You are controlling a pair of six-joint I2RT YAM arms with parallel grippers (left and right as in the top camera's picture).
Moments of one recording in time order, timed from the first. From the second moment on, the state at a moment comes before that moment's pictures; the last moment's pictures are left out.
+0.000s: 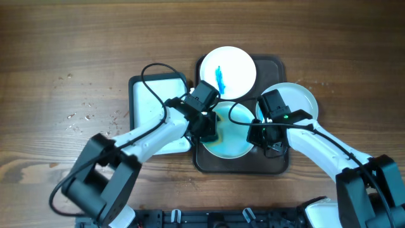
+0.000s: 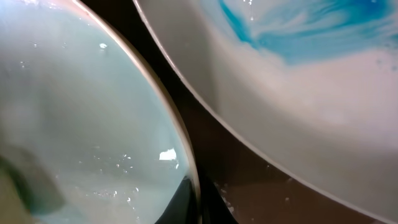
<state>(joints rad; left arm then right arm) -0.64 1.73 1.02 -0.57 0.15 -0.60 0.36 1.54 0.72 -0.58 -0.16 0.70</state>
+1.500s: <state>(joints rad) 0.02 1.00 0.92 -0.83 0.20 -0.52 0.49 1.43 1.23 -0.95 -0.08 0.39</state>
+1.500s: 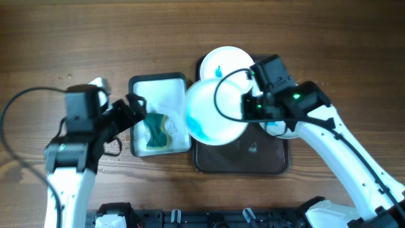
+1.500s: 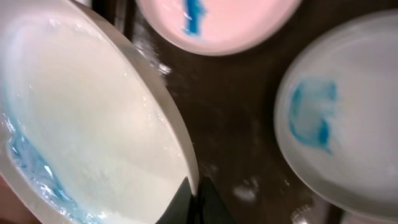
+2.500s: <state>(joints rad) 0.12 0.84 0.92 -0.99 0.20 -0.52 1.12 1.61 1.24 -0.42 0.99 0.20</state>
